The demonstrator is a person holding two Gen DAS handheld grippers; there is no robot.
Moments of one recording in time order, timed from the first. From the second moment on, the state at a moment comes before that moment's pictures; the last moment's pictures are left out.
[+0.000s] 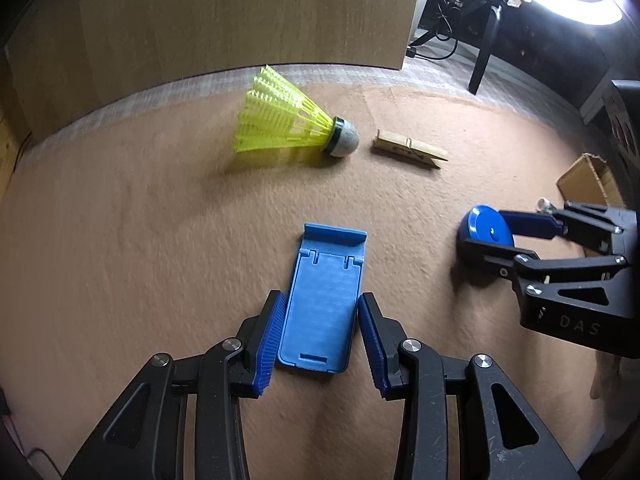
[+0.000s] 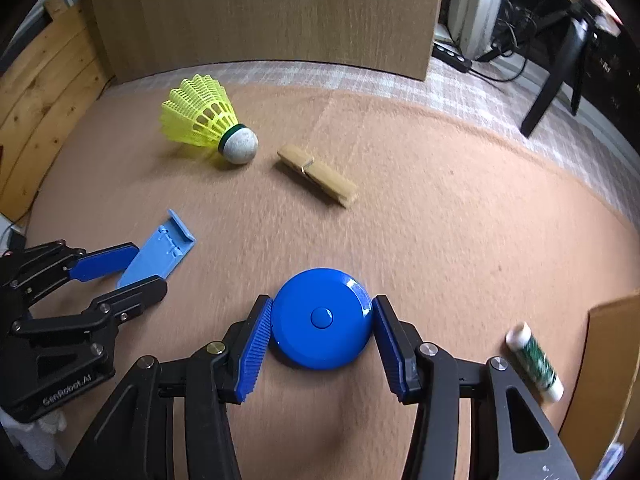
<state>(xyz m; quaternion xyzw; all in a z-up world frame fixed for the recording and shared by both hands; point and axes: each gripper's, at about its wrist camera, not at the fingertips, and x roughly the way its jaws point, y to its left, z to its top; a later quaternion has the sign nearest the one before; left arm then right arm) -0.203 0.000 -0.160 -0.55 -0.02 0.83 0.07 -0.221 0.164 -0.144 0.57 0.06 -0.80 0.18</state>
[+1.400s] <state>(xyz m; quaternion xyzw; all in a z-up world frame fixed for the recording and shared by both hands) -0.191 0.246 -0.072 -0.49 0.02 0.84 0.24 -0.065 0.463 -0.062 0.49 -0.09 -0.87 0.01</state>
